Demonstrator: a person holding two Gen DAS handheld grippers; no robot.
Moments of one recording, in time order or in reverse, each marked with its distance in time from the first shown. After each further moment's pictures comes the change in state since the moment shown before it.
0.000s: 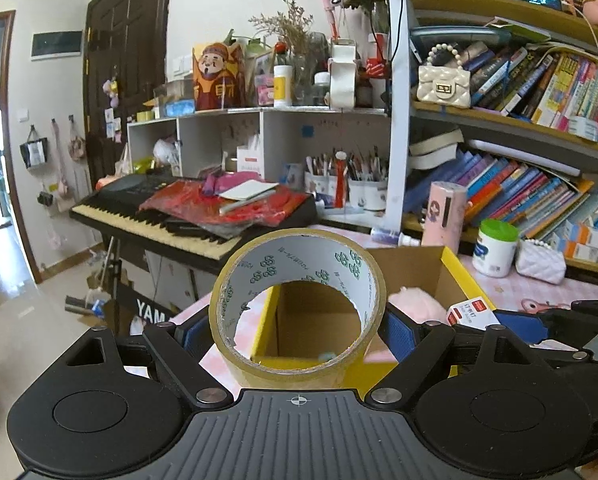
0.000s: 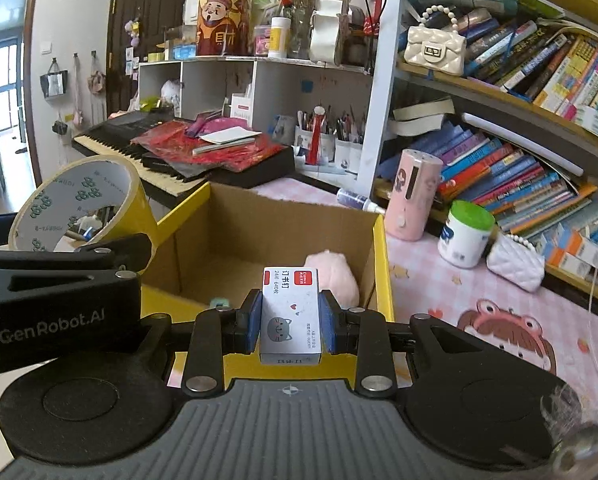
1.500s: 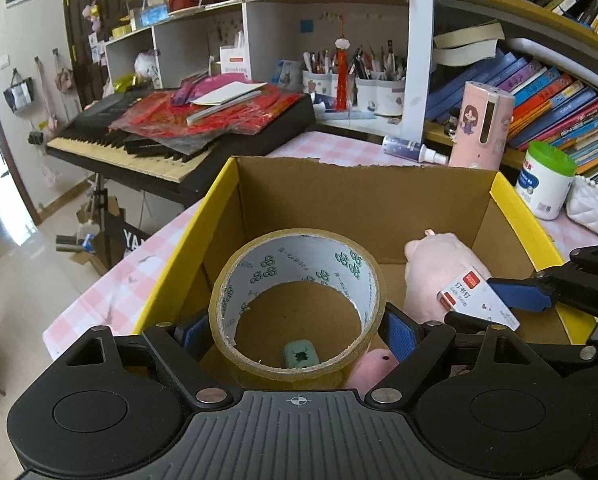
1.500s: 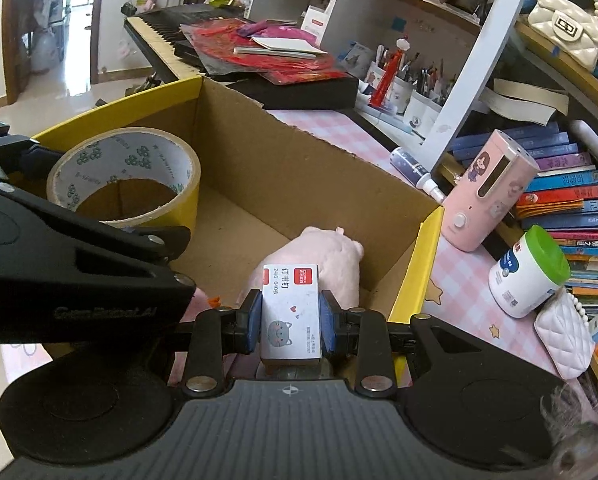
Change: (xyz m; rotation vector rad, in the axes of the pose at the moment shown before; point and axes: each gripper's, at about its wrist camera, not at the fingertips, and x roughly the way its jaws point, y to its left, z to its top) left arm 0.143 -0.046 -0.005 0.006 0.301 0.055; right arm 0.148 -0.034 0.010 -0.332 0.223 0.139
